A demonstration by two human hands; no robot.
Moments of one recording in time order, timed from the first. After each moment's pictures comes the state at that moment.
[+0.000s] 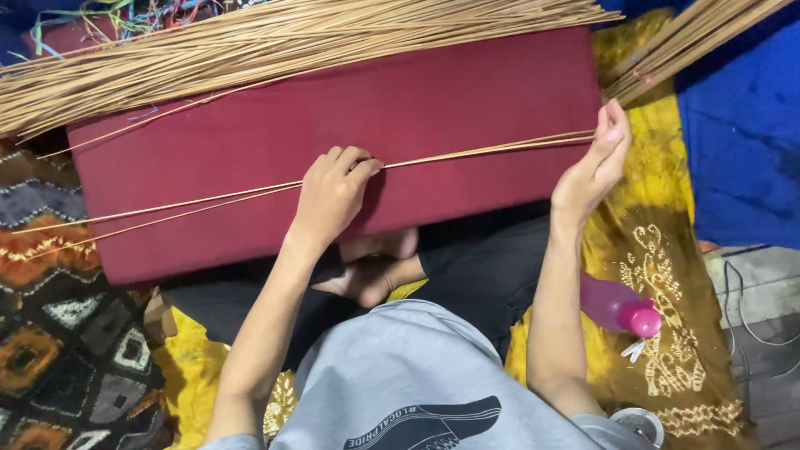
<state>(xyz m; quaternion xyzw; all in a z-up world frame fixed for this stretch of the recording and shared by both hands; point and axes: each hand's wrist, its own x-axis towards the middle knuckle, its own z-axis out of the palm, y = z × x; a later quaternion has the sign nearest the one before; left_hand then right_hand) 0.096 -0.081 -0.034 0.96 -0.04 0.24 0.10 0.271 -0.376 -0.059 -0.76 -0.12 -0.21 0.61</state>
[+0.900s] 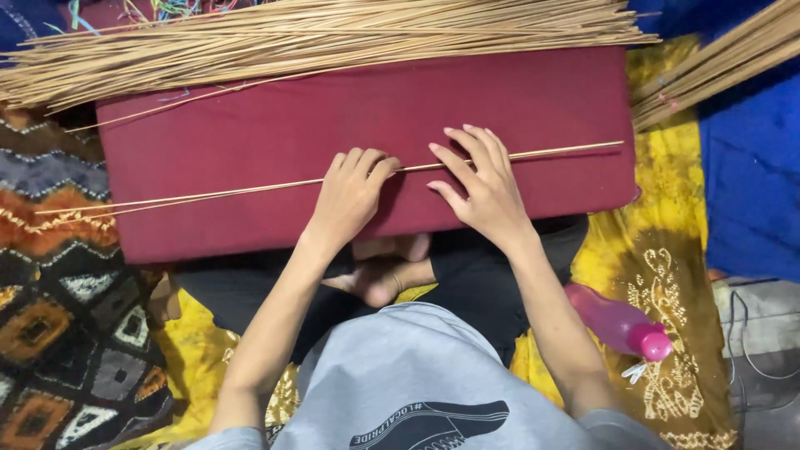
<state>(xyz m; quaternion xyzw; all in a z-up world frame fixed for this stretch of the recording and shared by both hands) 0.087 -0.074 -0.041 0.97 -0.04 0.24 0.07 0.216 -0.280 -0.028 -0.77 -0.53 -0.11 0.34</state>
